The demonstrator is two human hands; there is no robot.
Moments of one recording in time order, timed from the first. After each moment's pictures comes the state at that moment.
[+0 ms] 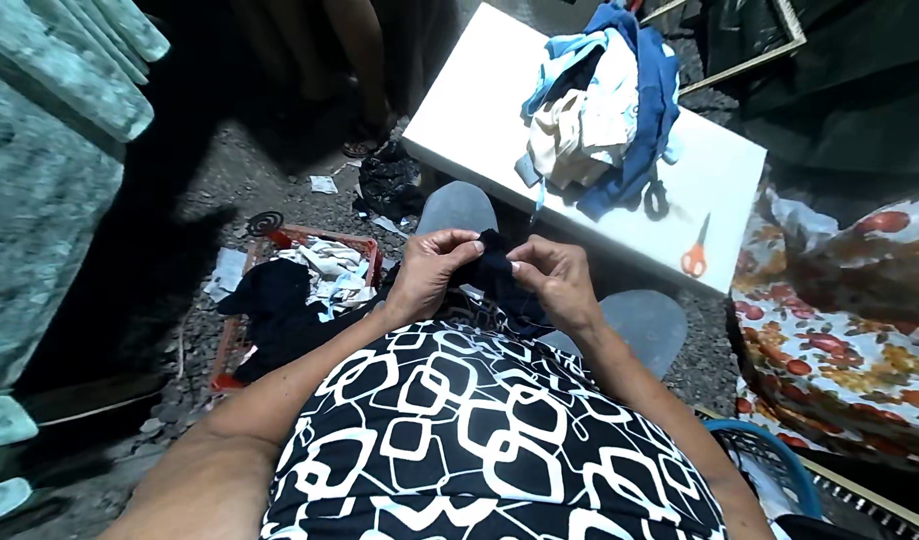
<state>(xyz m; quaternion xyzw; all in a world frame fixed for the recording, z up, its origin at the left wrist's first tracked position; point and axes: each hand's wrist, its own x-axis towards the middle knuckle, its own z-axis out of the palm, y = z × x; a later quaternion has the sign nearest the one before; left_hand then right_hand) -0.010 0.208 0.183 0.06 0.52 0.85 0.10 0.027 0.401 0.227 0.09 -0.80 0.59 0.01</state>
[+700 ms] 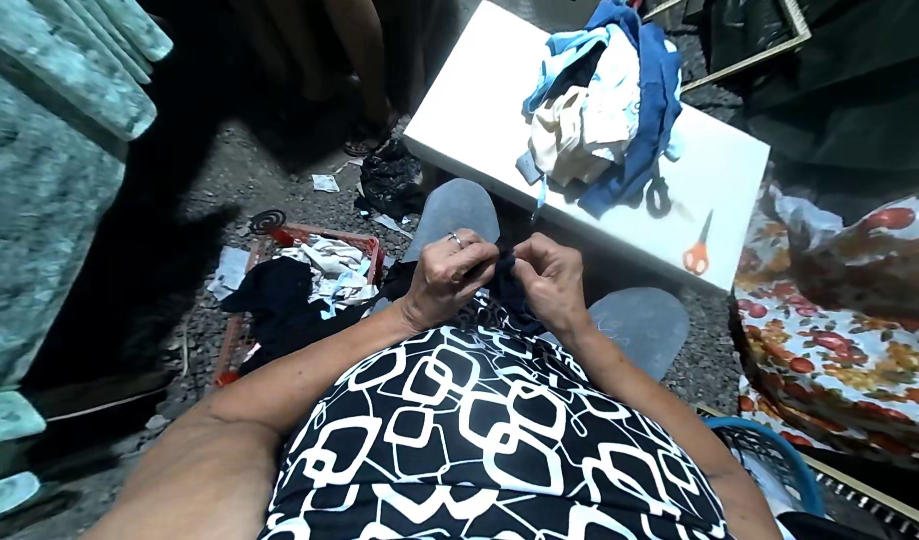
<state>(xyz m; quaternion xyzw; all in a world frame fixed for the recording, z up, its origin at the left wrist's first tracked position) -0.016 0.214 0.166 0.39 0.68 0.55 -0.29 0.029 0.387 0.218 0.08 -0.84 0.52 0.11</state>
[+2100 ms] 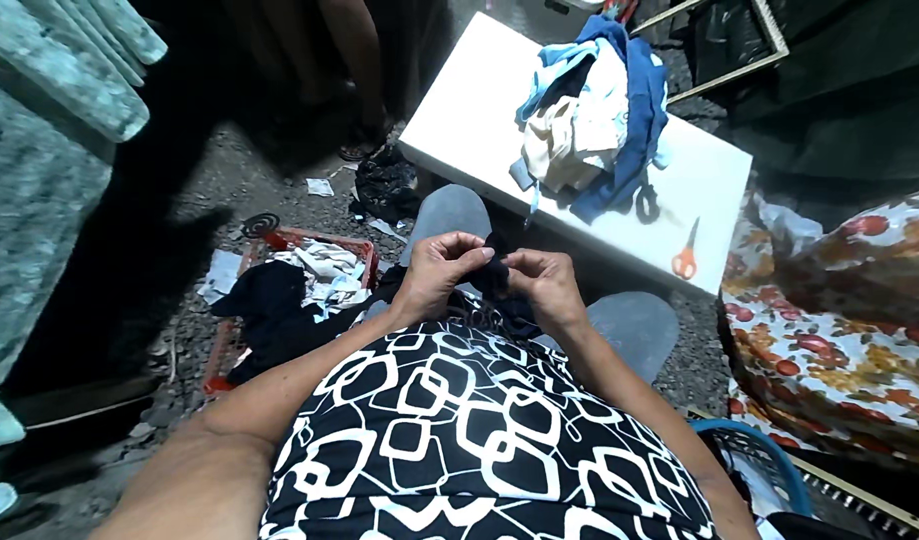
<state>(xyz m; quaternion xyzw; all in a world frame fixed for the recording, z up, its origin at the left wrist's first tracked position) 0.001 0.209 0.184 0.14 0.55 0.82 0.10 0.033 0.395 0.218 0.00 -0.74 0.67 -0.02</state>
